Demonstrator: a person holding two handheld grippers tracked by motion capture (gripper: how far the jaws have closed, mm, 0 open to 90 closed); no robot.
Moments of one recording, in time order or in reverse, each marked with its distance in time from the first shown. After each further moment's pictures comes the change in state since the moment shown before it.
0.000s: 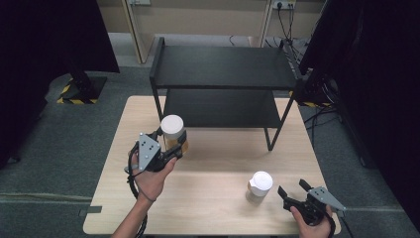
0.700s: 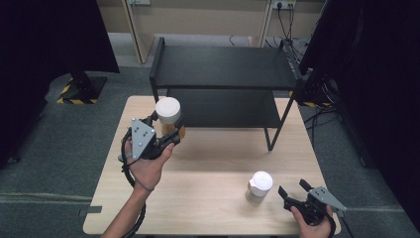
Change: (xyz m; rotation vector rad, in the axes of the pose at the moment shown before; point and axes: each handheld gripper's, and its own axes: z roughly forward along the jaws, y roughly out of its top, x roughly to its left) left arm -0.002 0.039 0.007 -0.068 0.030 0.016; right arm -0.001 0.000 0.000 -0.003 -0.002 0.002
